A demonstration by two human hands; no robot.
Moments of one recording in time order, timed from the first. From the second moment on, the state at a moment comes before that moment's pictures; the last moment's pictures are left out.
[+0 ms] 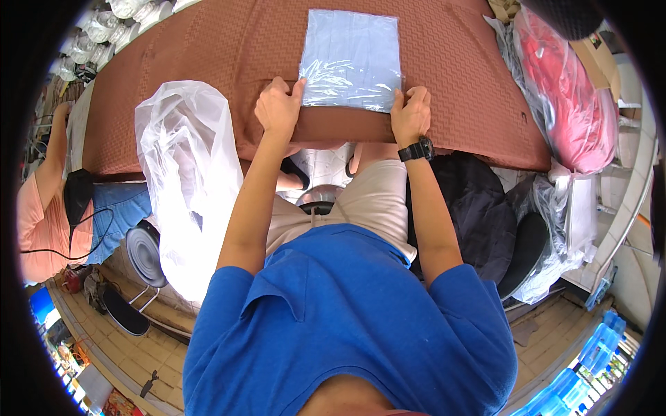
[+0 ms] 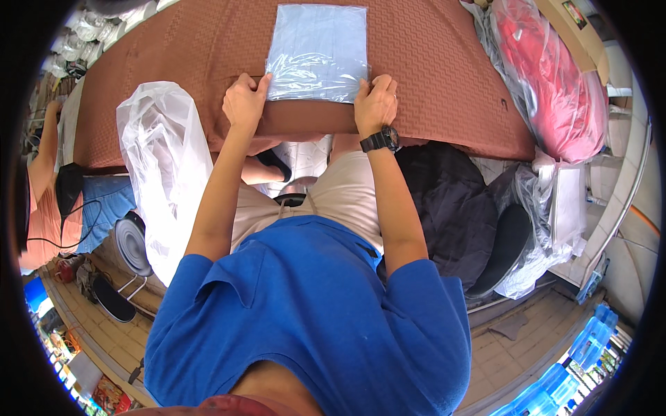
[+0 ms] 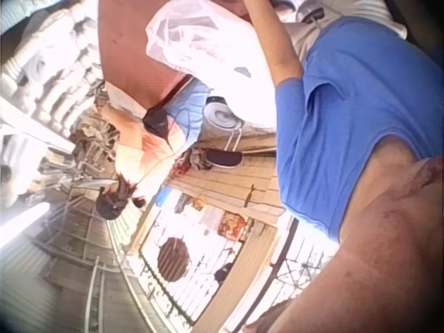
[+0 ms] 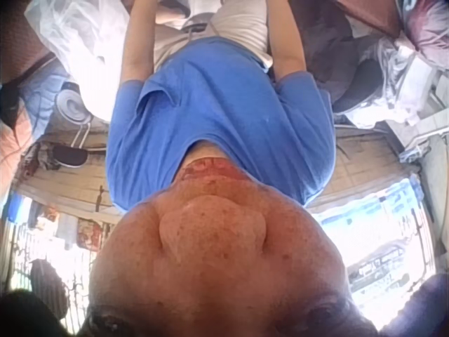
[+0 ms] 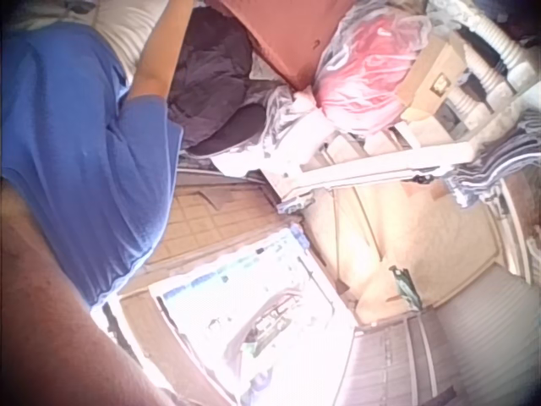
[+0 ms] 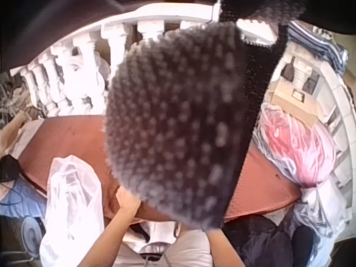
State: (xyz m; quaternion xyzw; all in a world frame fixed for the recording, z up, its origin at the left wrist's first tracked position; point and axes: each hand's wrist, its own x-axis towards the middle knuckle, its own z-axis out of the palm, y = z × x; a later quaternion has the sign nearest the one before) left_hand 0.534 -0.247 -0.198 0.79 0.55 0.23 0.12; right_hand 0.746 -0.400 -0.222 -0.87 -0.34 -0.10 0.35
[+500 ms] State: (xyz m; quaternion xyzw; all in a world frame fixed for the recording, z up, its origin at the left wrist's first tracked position) left_hand 0.610 -0.209 -0.224 0.93 0.25 0.24 0.07; right_hand 0.755 -0.313 -0.222 -0.77 -0.57 -0.11 0.27
